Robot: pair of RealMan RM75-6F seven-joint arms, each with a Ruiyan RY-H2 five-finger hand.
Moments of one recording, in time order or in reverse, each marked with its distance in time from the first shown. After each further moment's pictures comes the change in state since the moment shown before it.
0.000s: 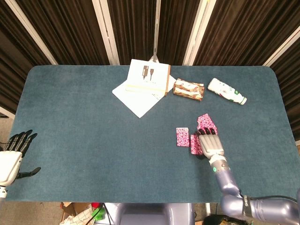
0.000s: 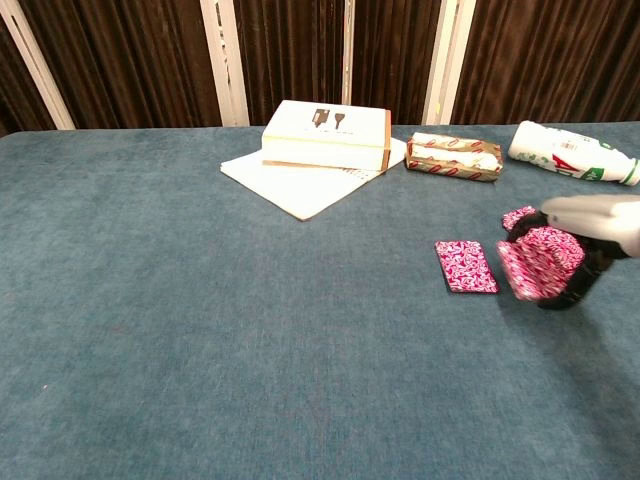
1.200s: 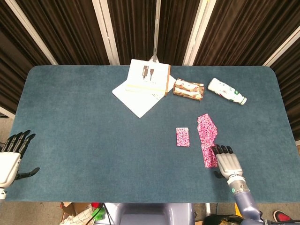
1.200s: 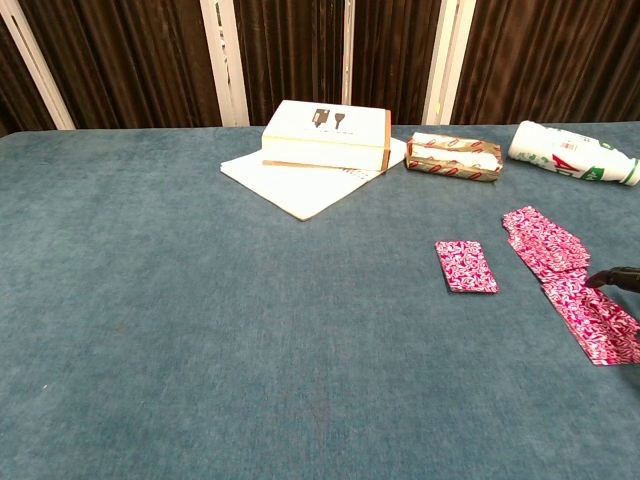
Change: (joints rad) left arm 0.015 -0.009 -0.002 0.001 0.001 0.025 0.019; right arm -0.199 0.081 -0.125 -0.053 -0.190 0.033 0.038
